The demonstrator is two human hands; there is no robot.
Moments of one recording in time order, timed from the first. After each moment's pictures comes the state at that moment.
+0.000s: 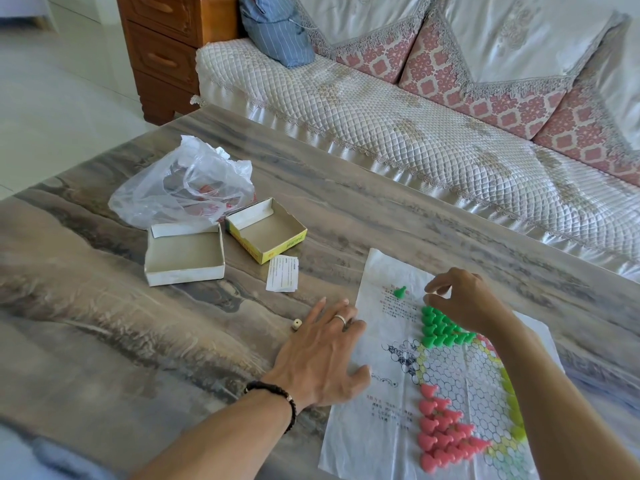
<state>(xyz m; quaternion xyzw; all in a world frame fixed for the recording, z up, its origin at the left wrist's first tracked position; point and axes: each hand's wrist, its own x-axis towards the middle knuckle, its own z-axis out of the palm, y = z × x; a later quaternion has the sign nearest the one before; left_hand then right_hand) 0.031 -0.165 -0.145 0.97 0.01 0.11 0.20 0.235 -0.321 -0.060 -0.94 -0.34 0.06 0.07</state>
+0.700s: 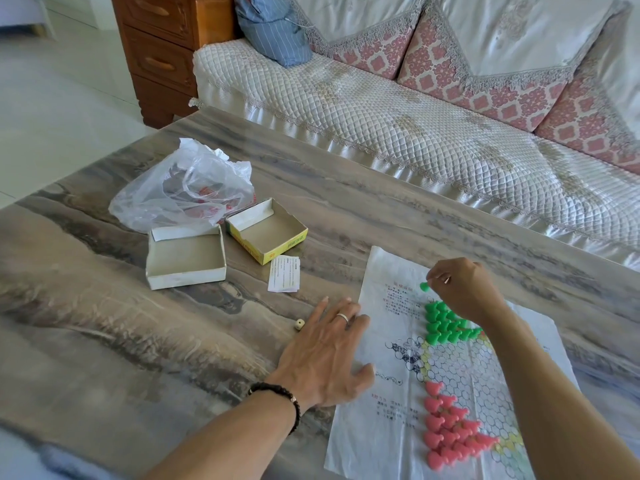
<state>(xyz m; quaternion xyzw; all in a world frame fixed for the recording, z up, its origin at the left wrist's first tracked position) 0.030 -0.165 -0.140 0.98 0.01 0.10 0.20 0.242 -0.311 -0.068 -0.94 -0.32 0.01 0.12</state>
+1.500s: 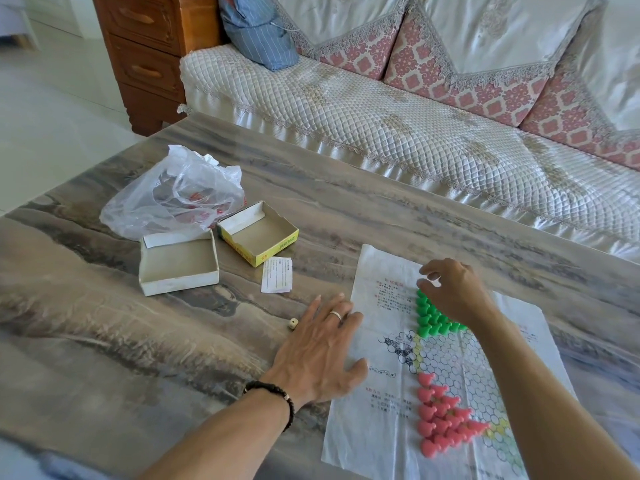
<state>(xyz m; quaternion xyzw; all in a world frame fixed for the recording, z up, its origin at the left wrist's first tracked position) 0.030 -0.165 -0.143 0.98 0.00 0.09 0.19 0.227 -0.318 -0.071 -0.95 -0.28 0.02 0.11</state>
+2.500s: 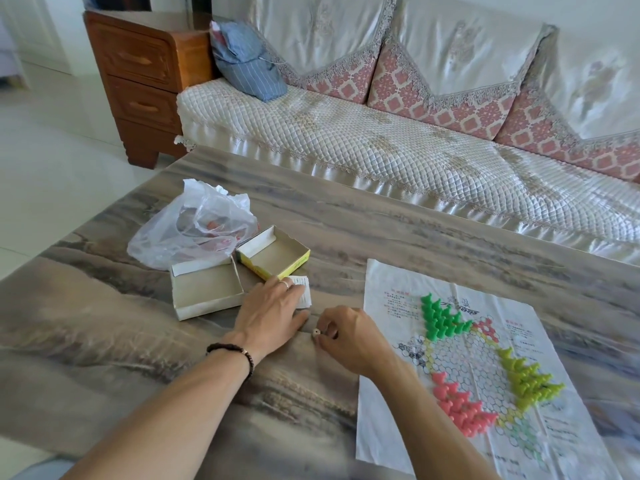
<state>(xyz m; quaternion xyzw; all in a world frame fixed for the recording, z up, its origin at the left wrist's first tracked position) 0.018 -0.051 -0.126 0.98 0.07 0.17 0.08 0.085 -0.212 -0.100 -0.90 -0.38 0.11 0.18</state>
